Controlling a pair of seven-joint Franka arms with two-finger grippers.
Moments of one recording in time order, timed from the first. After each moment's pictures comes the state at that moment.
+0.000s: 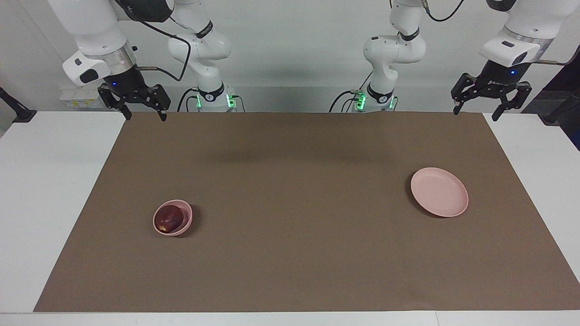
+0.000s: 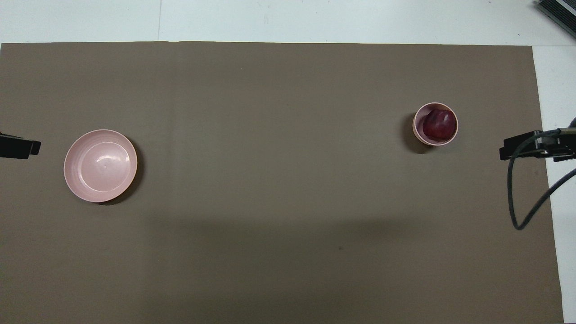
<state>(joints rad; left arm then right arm) -0.10 -0.07 0.07 -1.56 -0.01 1.61 0.30 0.05 -0.03 -0.07 -1.58 -0.01 1.54 0.03</state>
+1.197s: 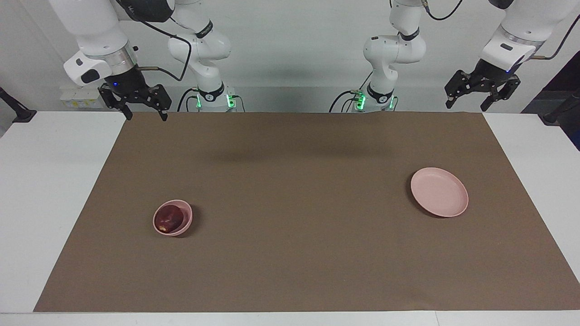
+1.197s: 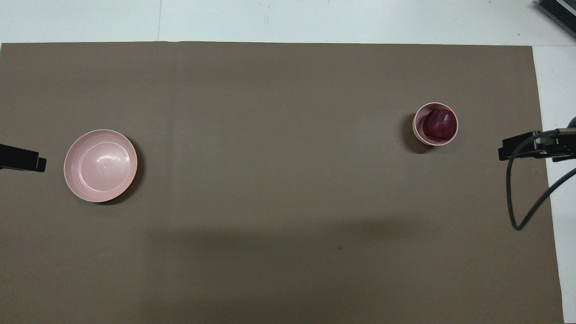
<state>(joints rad) -0.10 -0.08 0.07 -1.55 -0.03 1.48 0.11 0.05 -0.03 -0.07 -1.58 -0.01 1.54 0.03</state>
